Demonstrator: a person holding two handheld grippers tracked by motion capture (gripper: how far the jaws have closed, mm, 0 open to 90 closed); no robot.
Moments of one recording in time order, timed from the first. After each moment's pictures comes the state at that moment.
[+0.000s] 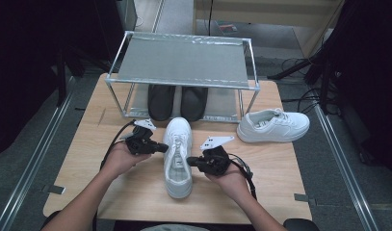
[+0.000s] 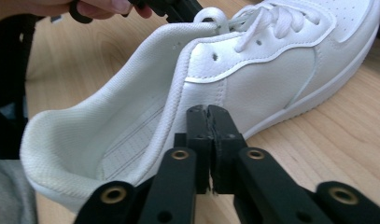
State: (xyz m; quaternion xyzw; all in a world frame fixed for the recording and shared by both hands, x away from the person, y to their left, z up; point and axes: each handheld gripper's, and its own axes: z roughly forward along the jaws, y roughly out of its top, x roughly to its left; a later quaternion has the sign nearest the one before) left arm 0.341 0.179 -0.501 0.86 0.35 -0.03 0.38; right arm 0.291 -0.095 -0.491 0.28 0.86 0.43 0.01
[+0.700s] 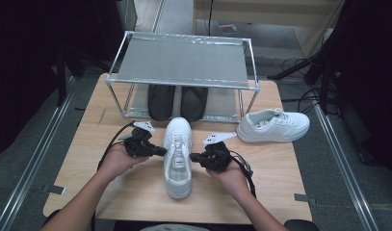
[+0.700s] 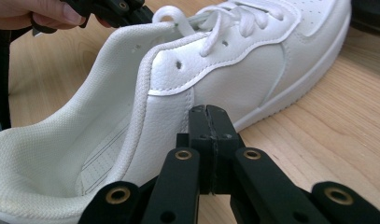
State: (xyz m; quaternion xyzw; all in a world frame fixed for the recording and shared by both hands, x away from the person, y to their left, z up) left arm 0.333 0.180 -0.499 0.87 0.34 -0.04 0.36; right arm 0.303 -0.099 -0.495 0.32 0.85 0.43 0.01
